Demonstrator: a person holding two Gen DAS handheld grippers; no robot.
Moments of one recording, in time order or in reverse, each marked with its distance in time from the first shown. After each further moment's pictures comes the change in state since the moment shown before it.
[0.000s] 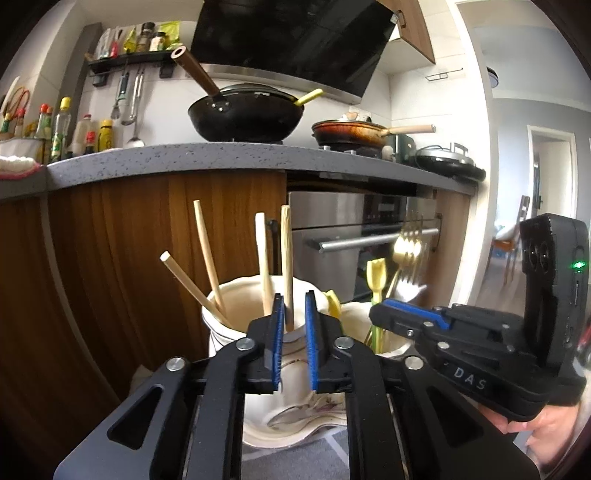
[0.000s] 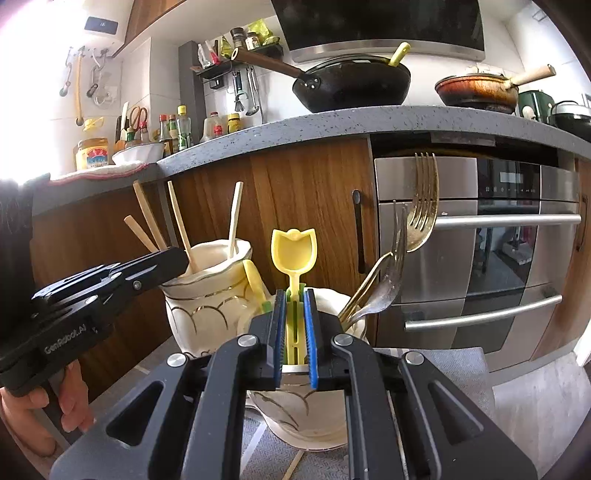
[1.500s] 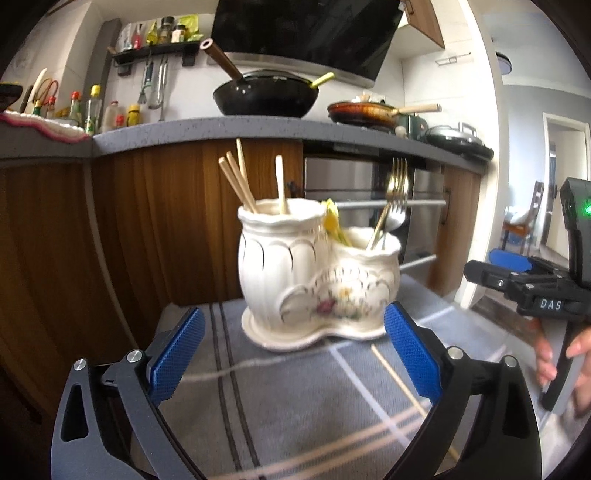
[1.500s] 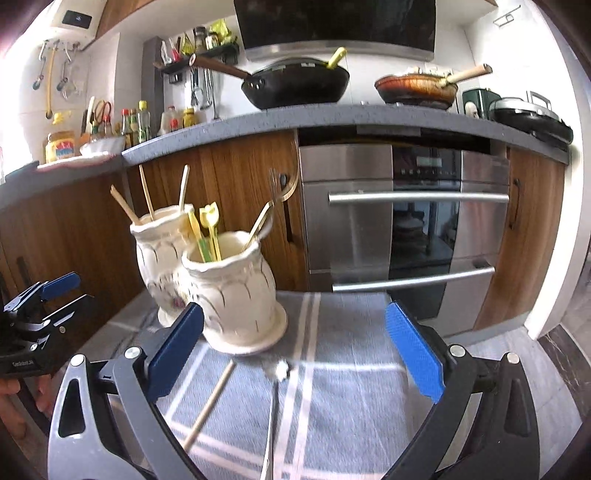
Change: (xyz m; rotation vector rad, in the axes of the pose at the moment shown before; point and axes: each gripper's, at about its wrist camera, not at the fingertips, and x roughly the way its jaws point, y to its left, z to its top) left arm -0.067 -0.012 -0.062 -0.004 0.079 0.095; right arm -0.089 -0.028 -0.042 0.027 0.067 -0.209
